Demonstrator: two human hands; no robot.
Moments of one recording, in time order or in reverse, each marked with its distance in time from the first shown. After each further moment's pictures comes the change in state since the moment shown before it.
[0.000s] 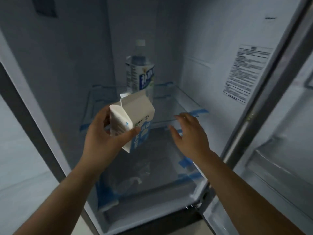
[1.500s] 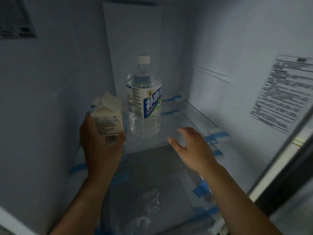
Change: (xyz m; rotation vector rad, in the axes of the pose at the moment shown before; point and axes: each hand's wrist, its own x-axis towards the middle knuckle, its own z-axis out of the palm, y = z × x) left_hand 0.124 -0.086 0.021 0.400 0.430 0.173; right_hand 0.088 0.012 0.048 0.116 -0.104 0.123
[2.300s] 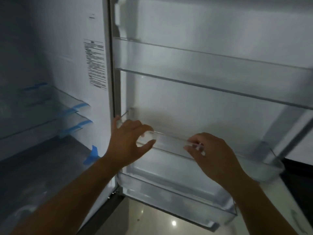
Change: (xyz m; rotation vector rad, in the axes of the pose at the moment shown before) left_hand -0.249 0.254 0.029 -0.357 -0.818 0.904; right_hand -0.362 0.057 -0.262 -0.332 0.311 0.453
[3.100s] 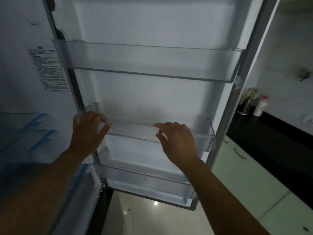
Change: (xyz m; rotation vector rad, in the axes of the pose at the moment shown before) left_hand -0.032 -0.066 -0.045 -0.205 -0.064 0.186; right_hand -0.112 -0.134 0.036 -0.369 0.338 0.193
